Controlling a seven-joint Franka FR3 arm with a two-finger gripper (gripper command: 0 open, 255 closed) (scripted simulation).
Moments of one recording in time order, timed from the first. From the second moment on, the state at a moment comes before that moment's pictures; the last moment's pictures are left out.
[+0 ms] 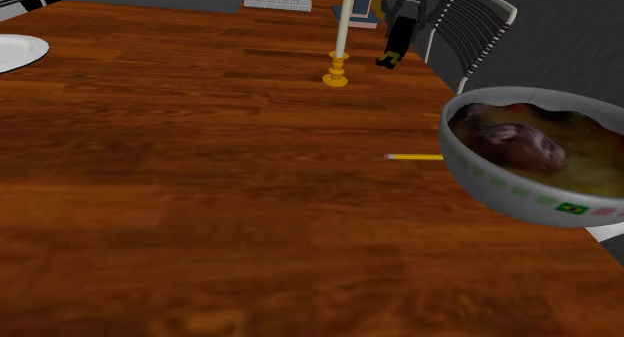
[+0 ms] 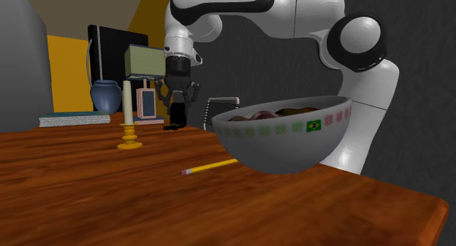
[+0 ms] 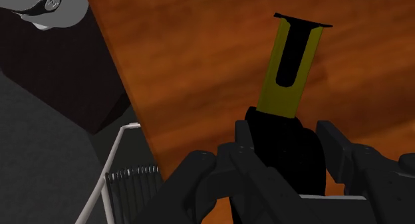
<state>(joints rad) -0.16 -0.30 0.23 -1.82 0.21 1.49 0.98</state>
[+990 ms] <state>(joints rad) -0.16 -0.21 0.23 -1.51 0.20 1.28 1.03</state>
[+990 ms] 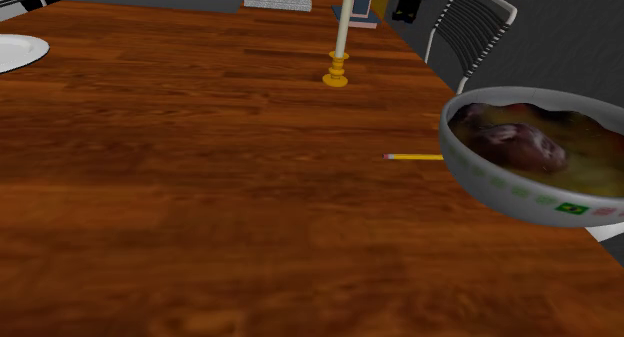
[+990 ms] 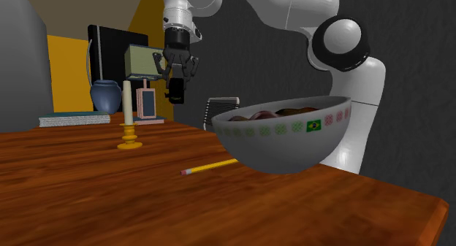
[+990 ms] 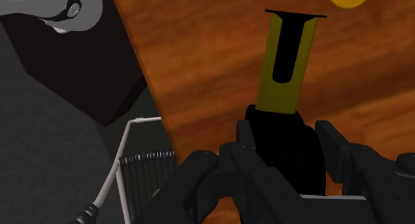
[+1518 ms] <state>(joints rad) -0.16 -0.13 0.23 -1.31 0.19 1.16 1.06</state>
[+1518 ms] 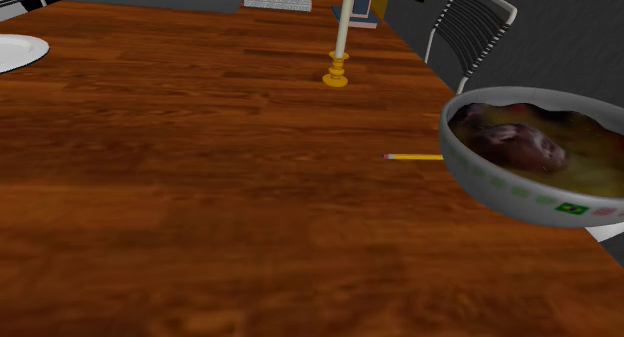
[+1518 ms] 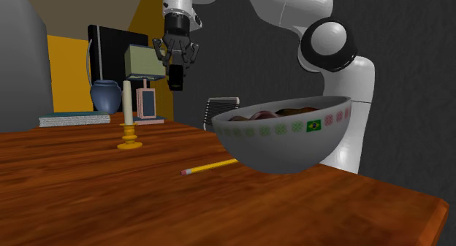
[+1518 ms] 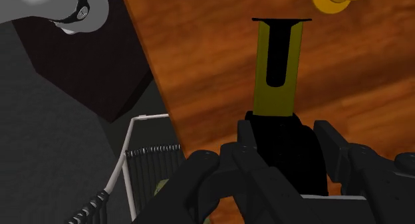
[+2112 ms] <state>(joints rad) -0.14 -0.17 0.25 -1.26 0.22 1.07 1.11</state>
